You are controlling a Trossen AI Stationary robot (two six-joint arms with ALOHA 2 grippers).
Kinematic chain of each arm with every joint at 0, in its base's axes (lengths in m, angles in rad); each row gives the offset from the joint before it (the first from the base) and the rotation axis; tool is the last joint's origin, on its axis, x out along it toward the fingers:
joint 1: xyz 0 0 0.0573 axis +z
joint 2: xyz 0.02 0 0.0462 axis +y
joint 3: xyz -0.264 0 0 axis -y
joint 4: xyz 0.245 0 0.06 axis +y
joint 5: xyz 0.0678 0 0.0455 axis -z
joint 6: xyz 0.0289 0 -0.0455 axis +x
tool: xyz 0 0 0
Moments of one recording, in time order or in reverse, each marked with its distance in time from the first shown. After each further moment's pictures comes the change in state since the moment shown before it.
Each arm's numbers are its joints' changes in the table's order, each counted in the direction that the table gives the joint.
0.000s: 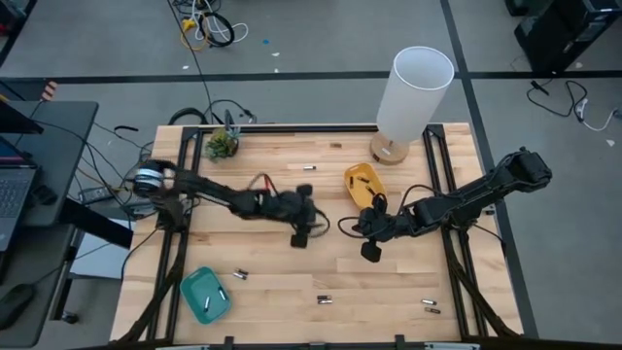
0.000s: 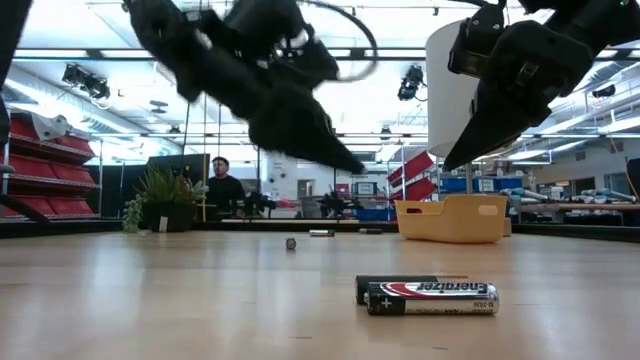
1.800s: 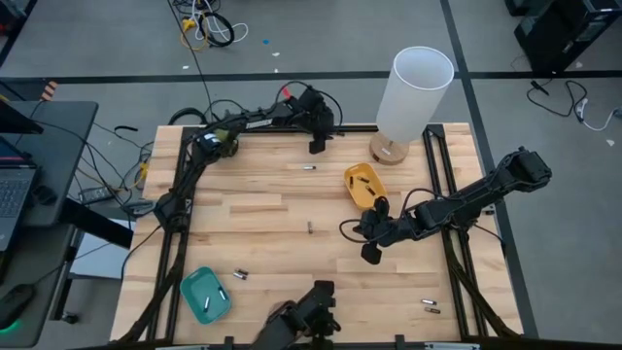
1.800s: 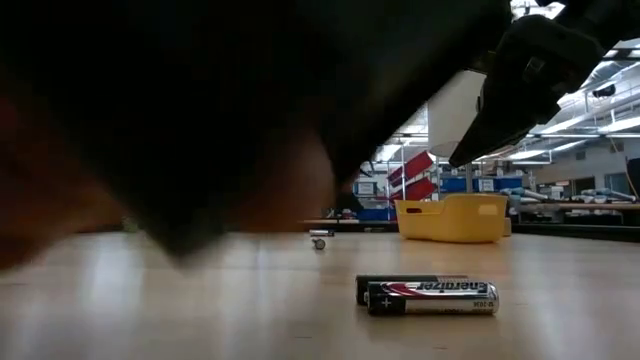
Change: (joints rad) left arm 0.708 0.633 1.003 0.637 0.427 0.428; right arm 0.043 0.000 0.000 0.010 0.055 0.064
